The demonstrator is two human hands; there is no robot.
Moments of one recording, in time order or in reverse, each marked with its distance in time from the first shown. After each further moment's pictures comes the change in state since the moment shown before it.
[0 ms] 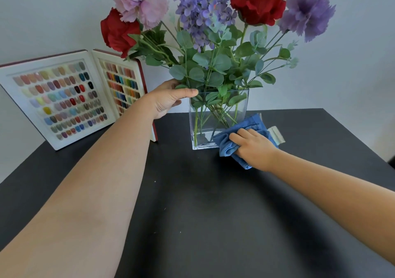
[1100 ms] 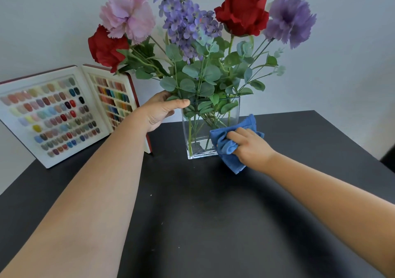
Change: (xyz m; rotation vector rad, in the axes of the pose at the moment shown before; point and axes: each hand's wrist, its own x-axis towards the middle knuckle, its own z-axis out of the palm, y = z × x) left_hand 0.002 -0.002 0.002 -0.032 -0.010 0.018; right_hand 0.005 0.011 0.018 0.204 0.289 0.153
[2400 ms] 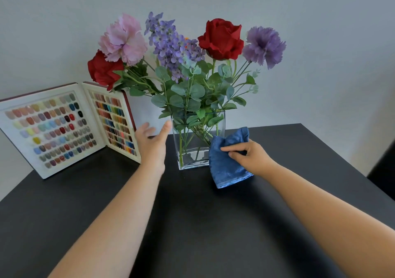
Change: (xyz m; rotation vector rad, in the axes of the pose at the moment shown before) left_hand -0.049 -0.043 0.058 -0.224 0.740 0.066; right_hand -0.020 0.011 -0.028 0.801 -0.102 0.821
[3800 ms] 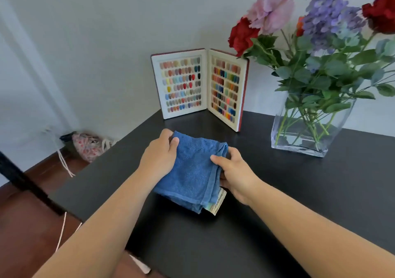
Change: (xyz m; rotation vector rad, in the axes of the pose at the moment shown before) left_hand -0.092 0.022 -0.260 1.171 0.122 0.137; right_hand -0.082 -0.184 0.206 0.897 -0.552 0.414
